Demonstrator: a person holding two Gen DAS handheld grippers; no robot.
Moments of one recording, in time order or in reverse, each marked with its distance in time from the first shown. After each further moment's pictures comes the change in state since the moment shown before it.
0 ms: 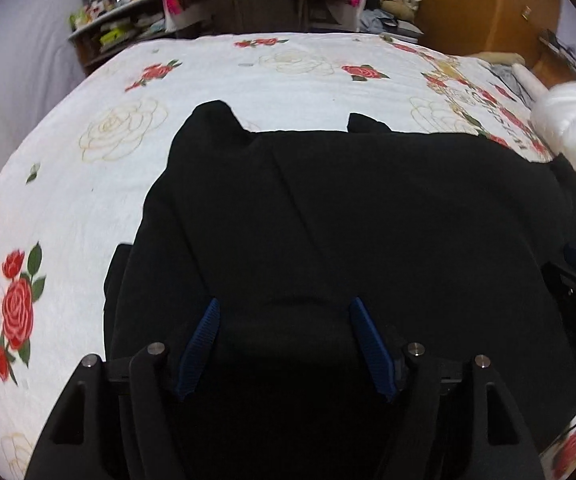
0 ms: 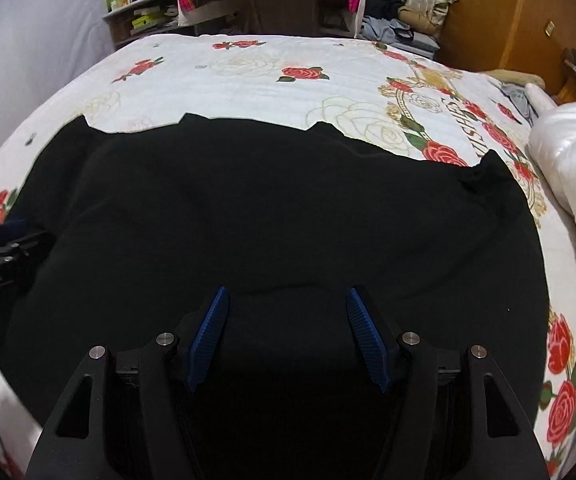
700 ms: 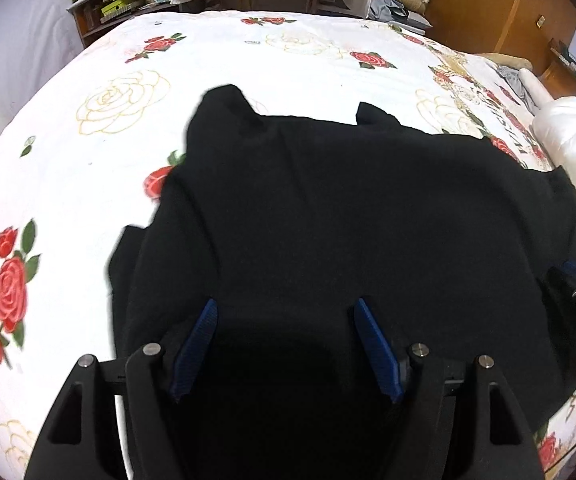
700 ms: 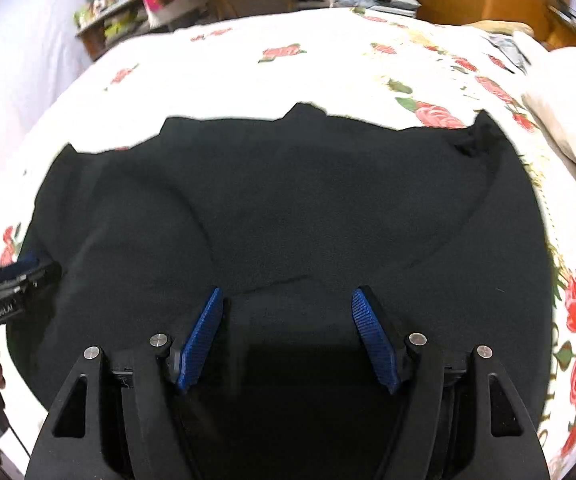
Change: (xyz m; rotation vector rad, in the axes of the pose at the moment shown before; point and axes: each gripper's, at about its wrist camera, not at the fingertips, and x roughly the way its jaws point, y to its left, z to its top) left arm -0.012 0.016 0.009 -0.073 0.092 -0.042; right arm -0.021 -0.026 0.000 0.165 0.075 0.054
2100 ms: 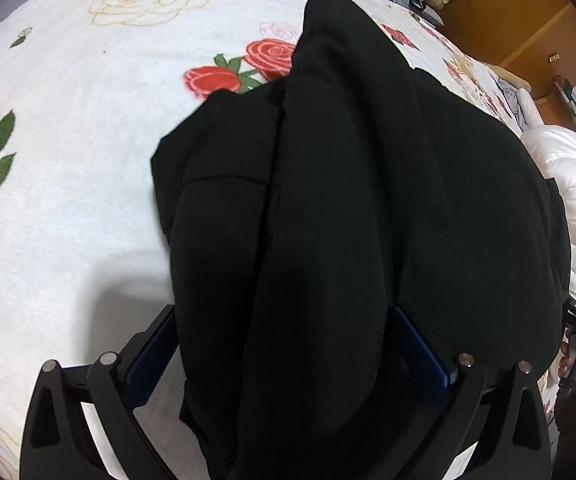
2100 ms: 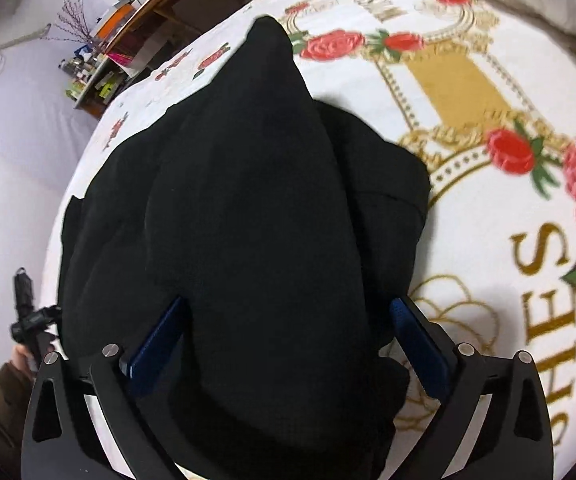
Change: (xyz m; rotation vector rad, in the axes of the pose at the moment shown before) left arm 0.030 0.091 -0.051 -0.128 0.172 -0.226; right arm 0.002 -0.178 -0.067 0.289 0.077 0.316
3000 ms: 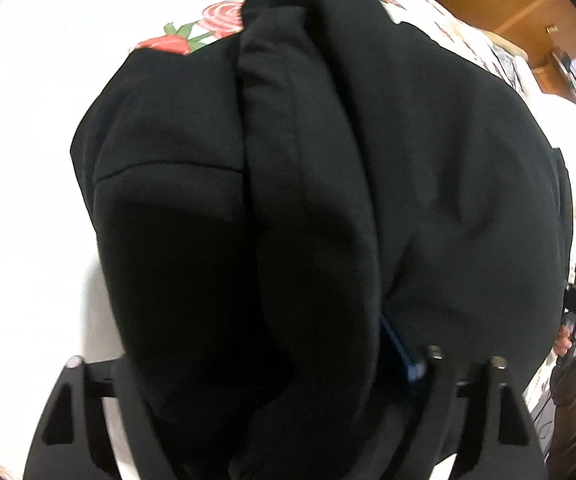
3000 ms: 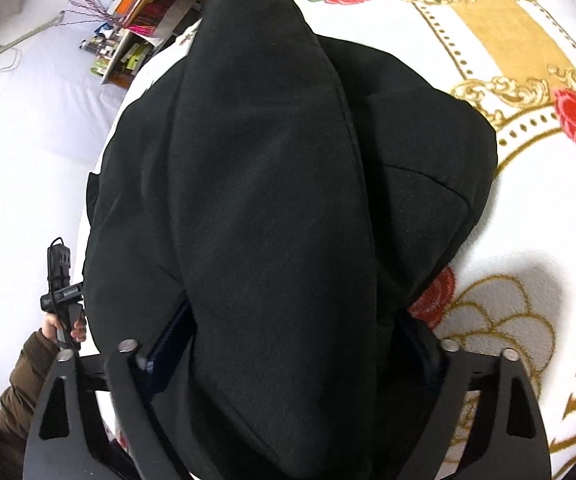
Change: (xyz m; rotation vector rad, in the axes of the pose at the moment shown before) left arm 0.021 -0.017 0.009 0.062 0.124 -0.011; right arm 0.030 -0.006 0.004 -0.016 0.154 0.160
